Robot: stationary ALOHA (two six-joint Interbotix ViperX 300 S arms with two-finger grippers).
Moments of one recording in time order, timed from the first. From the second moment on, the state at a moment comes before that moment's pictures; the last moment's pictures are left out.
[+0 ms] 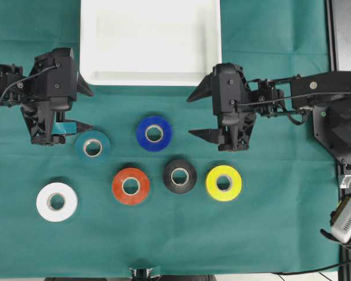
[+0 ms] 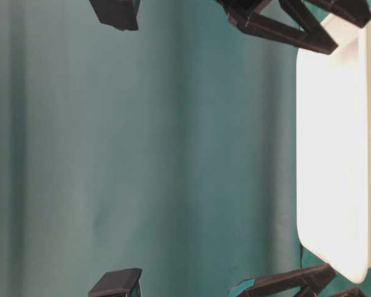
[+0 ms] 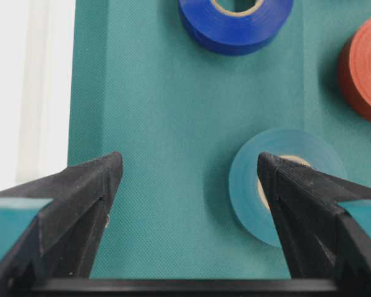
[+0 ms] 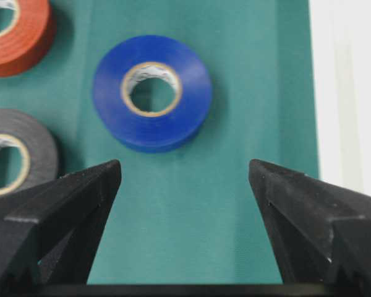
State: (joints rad) left arm -0.01 -0.21 0.87 -0.03 0.11 -0.02; right arm 0.05 -0.20 0.90 0.00 0.01 0.17
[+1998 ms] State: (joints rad) left arm -0.01 -0.21 0.87 -0.03 0.11 -0.01; right arm 0.22 0.11 0.75 0.00 0.05 0.41
